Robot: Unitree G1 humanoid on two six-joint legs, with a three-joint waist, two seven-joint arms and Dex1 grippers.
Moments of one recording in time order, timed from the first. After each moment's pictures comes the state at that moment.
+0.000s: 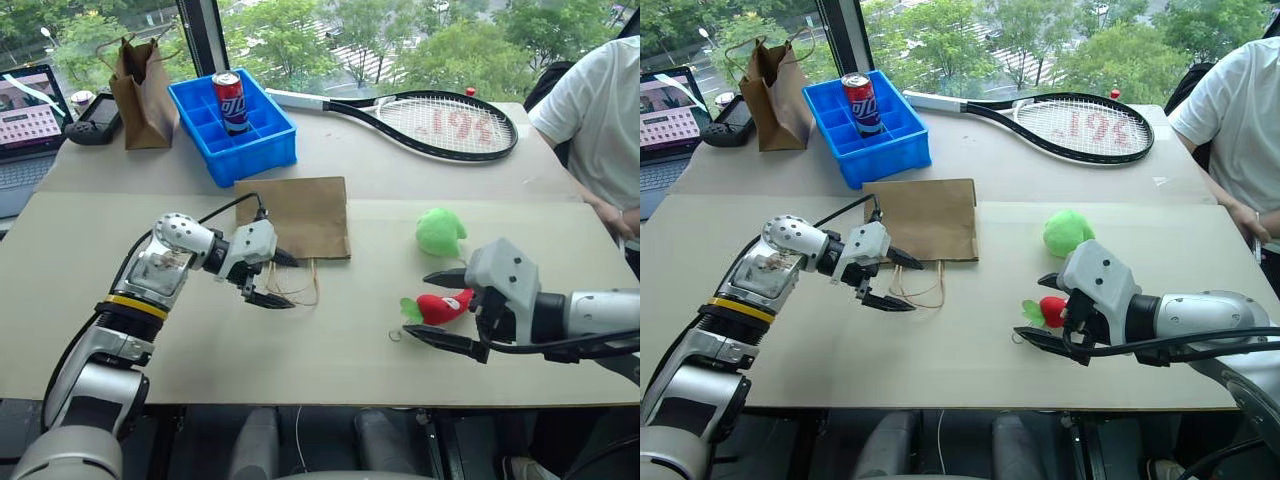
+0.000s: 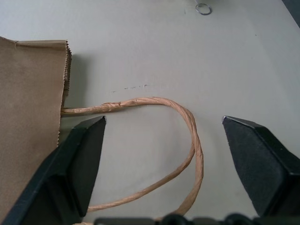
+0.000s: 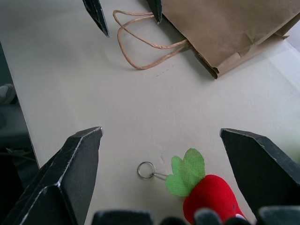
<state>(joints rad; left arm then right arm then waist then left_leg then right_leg) -0.71 0.63 -0.30 0.32 -0.14 0.15 -1.44 -0.09 -1.12 -0.23 -0.82 0.84 0.91 0.64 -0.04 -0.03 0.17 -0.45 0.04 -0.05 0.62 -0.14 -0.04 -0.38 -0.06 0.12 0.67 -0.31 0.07</state>
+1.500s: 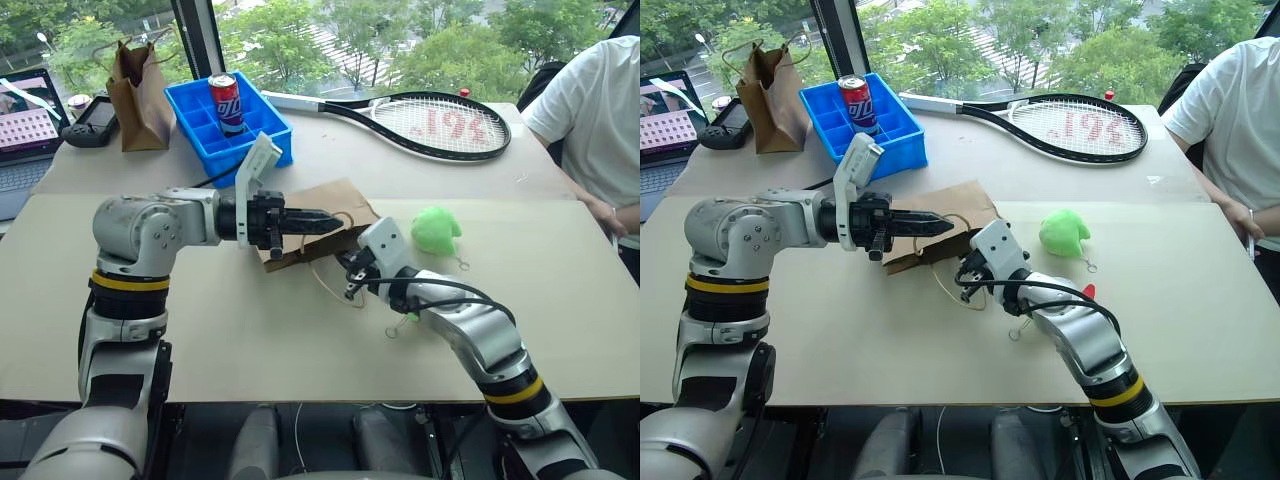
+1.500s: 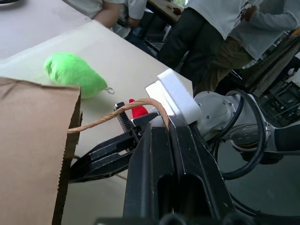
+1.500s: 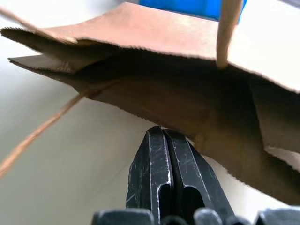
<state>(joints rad) -0.85 0.50 0.02 -0.03 -0.71 1.21 -1.01 -0.44 -0.39 0.32 -0.31 0.28 0.69 0.35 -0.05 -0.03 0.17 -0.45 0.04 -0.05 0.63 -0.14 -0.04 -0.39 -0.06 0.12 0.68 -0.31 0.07</state>
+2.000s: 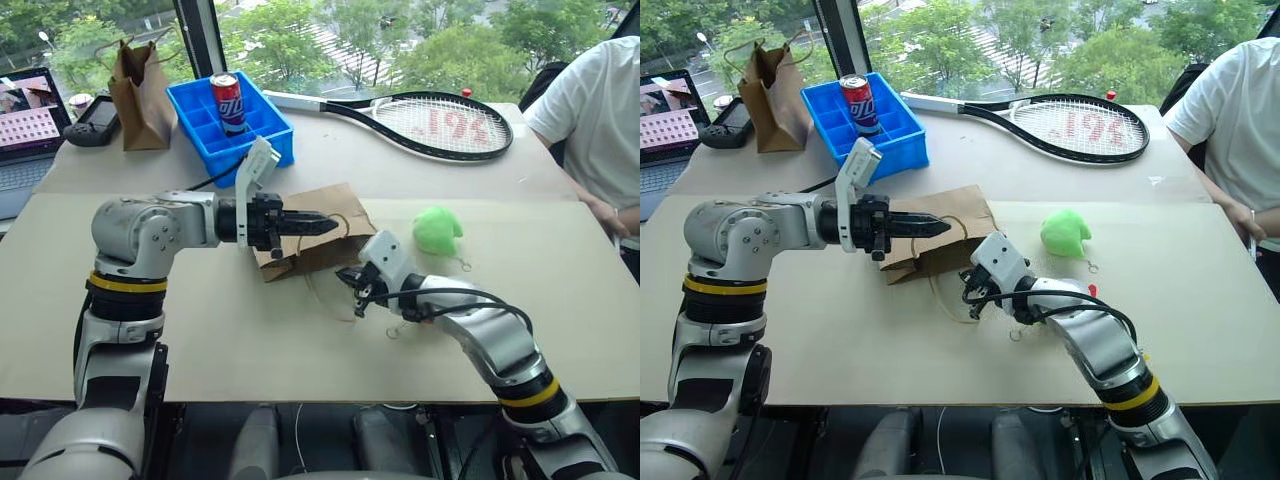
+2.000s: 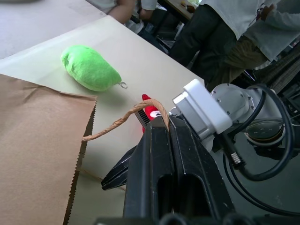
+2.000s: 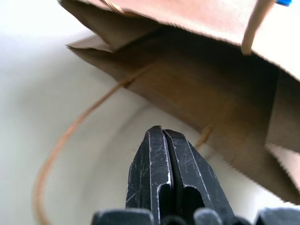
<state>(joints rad) -0.85 0.52 0.00 -0.02 -0.73 1.20 -0.98 -0.41 -0.49 0.27 -0.42 0.31 0.77 0.53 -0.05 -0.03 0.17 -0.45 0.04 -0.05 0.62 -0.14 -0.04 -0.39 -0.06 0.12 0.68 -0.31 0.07</state>
